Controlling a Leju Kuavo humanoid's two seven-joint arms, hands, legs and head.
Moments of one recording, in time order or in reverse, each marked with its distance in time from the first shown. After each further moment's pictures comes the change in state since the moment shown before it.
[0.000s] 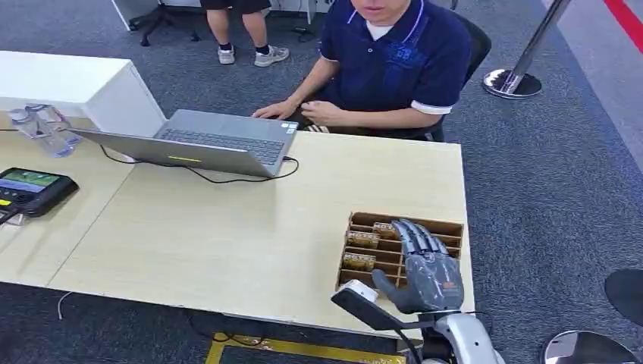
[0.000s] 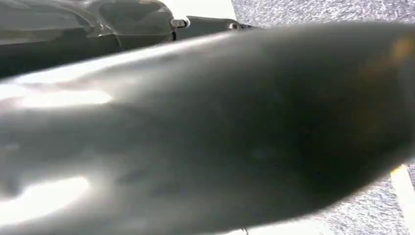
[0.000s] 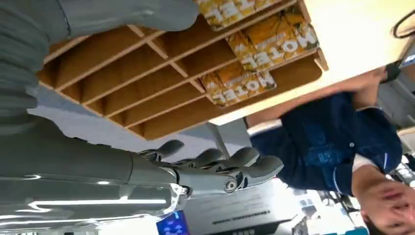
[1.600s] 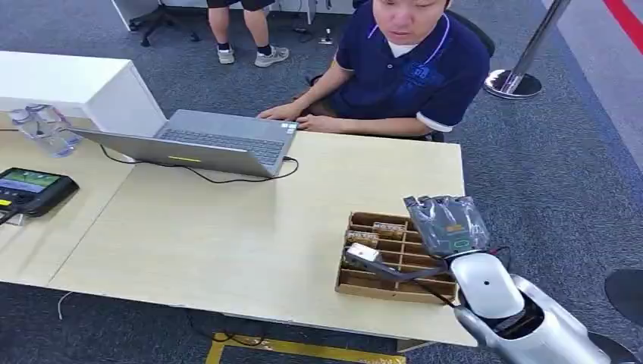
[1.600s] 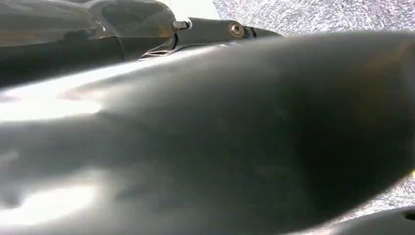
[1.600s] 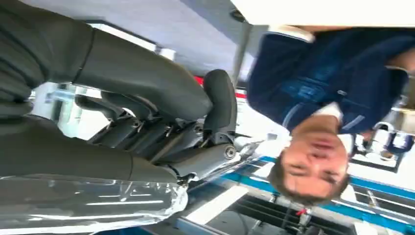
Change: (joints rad) left arm -0.001 -0.014 -0.058 0.000 -0.105 -0.053 -0.005; right arm -0.405 -0.243 0.203 -0.098 0.258 0.460 0.174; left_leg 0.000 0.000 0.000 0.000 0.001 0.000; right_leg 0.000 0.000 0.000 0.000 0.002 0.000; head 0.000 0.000
